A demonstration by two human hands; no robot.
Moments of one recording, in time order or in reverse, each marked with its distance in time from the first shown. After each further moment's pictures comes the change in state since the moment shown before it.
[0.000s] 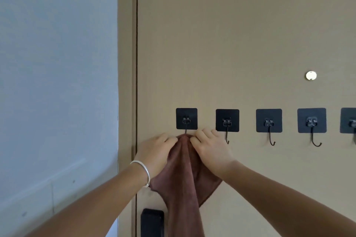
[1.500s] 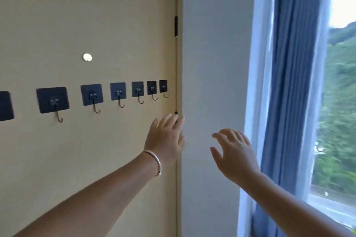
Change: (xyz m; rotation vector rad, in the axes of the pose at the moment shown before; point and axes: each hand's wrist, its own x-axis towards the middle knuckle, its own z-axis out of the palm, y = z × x) left_hand -0.010 0.446 -0.064 -0.700 0.119 0.767; right_hand -0.322 0.033 -0.386 -0.739 -0.428 1.089
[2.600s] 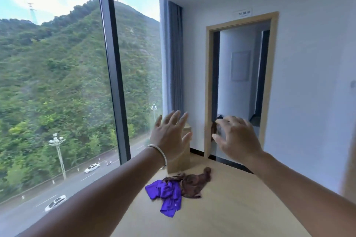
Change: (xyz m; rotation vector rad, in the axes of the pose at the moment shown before) left_hand 0.001 0.871 -0.158 -1.070 0.103 1.108; right_hand -0.423 0.405 -0.571 -1.161 -0.117 1.063
